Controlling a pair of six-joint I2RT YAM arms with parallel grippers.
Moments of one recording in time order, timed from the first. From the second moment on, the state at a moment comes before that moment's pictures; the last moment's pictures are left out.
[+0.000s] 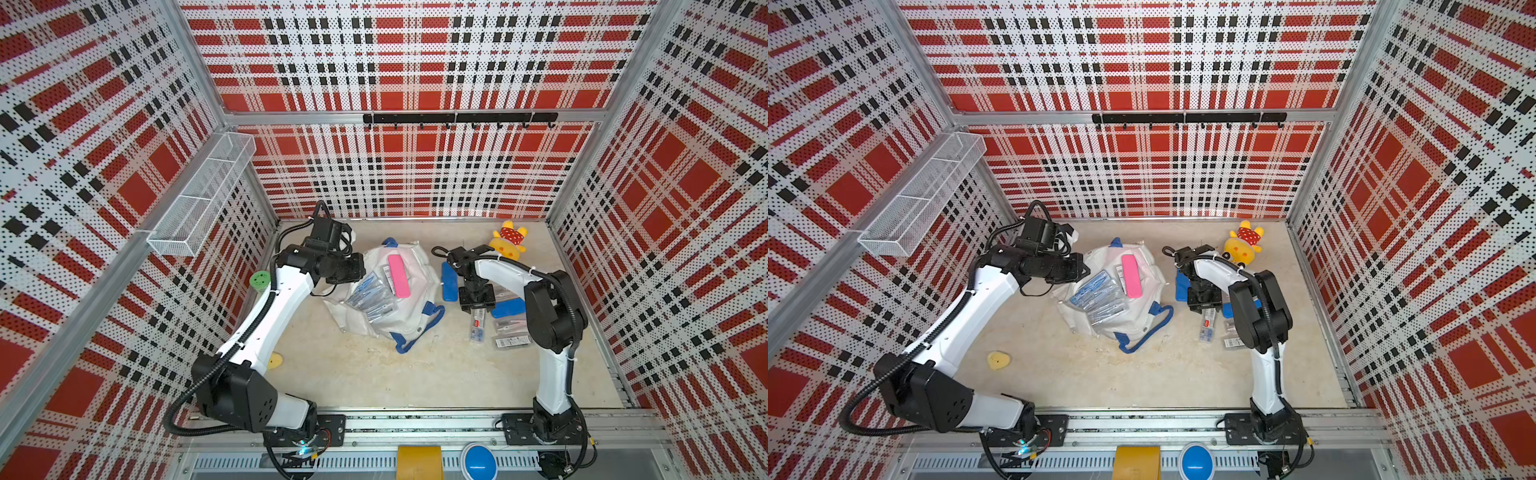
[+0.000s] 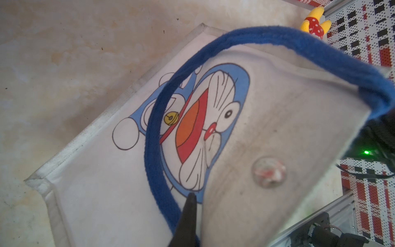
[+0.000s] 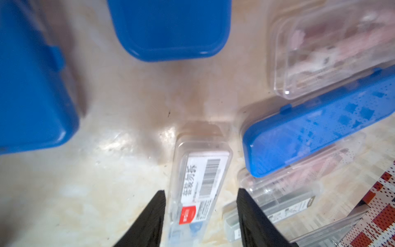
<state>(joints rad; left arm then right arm) -0.27 1.43 1.41 -0.93 0.28 -0.33 0.45 1.98 1.51 -1.20 0.23 0.51</state>
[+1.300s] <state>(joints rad) -0.34 1.45 1.45 -0.96 0.23 -0.36 0.86 1.76 1.38 -0.50 -0.02 0.82</state>
